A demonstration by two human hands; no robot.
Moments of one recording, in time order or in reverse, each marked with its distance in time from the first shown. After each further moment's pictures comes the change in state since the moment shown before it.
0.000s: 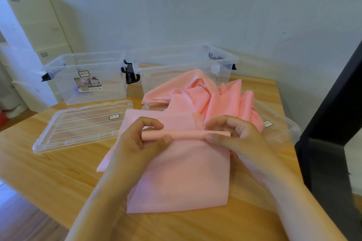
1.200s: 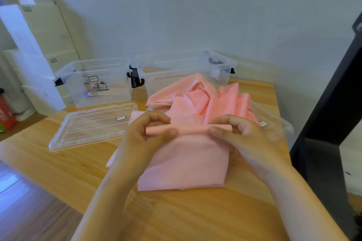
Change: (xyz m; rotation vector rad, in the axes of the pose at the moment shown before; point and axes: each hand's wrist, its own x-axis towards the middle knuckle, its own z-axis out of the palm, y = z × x) left_hand -0.009 0.026 0.009 0.067 0.056 0.071; right_hand -0.020 -0.018 0.001 -0.024 0.046 0.009
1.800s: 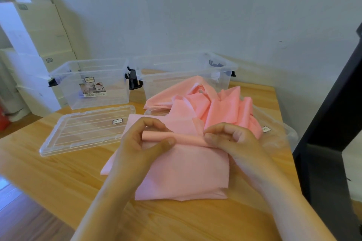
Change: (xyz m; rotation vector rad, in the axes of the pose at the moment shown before) left_hand 0.006 -0.018 -0.006 0.054 0.027 -0.002; right_hand 0.014 0.015 0.006 0.029 -0.019 -0.017
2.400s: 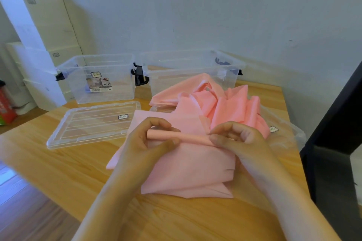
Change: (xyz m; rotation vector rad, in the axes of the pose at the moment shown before) left_hand -0.005 -0.001 -0.004 -0.042 -0.053 -0.048; right_hand 0.000 0.006 0.005 0.032 0.020 -0.020
